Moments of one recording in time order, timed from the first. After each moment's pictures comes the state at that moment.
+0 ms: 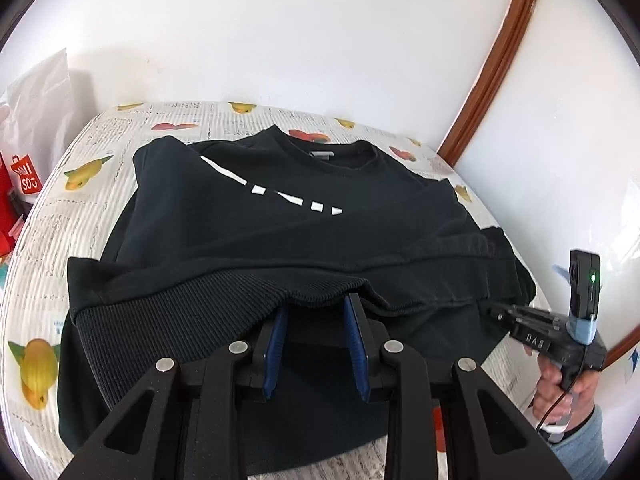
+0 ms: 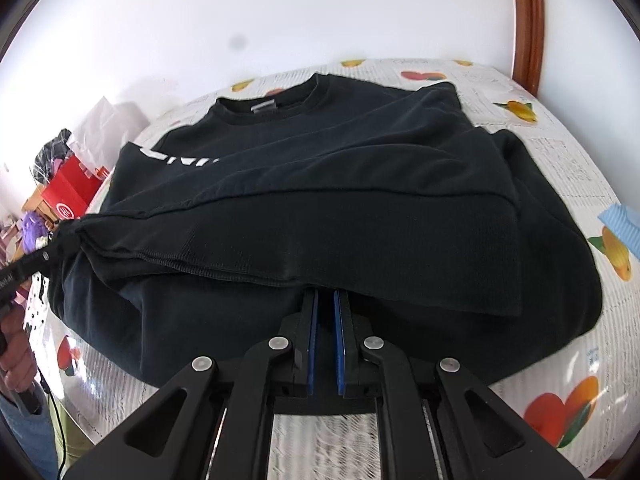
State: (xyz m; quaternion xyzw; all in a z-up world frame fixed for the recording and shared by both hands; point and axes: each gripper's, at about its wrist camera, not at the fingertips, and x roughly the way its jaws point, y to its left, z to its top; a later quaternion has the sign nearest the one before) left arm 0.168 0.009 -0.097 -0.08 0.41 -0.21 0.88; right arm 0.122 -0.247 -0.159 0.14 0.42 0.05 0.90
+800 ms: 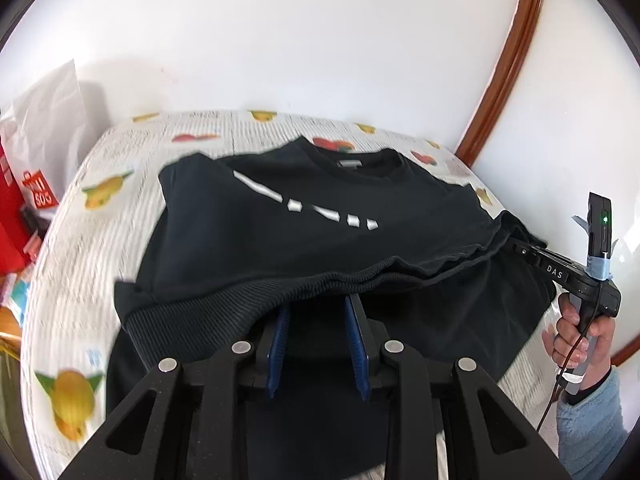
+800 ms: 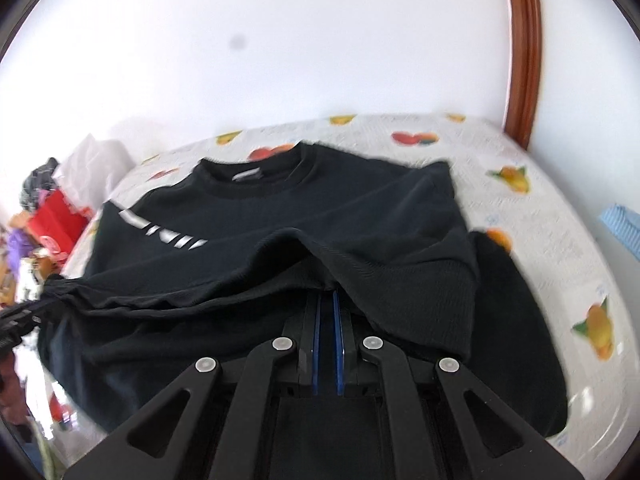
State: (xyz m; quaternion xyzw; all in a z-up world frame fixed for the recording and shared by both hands) left arm 0.189 0.030 -0.091 -0.05 0.41 -0.18 0.89; right arm 0.170 -0.260 -0.119 0.12 0.35 0.01 0.93
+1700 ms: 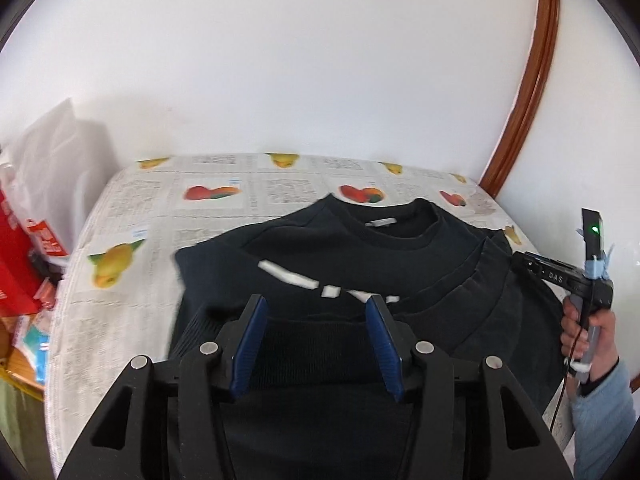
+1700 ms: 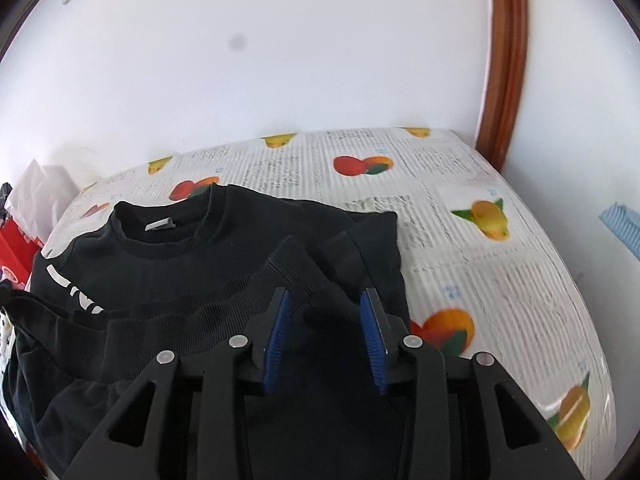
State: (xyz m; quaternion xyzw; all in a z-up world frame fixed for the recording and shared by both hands) left arm 0.247 0.042 -0.069 -0.04 0.38 -0.15 0.91; right arm 0.258 -0.322 -0.128 0.11 0.36 -0.03 0.93
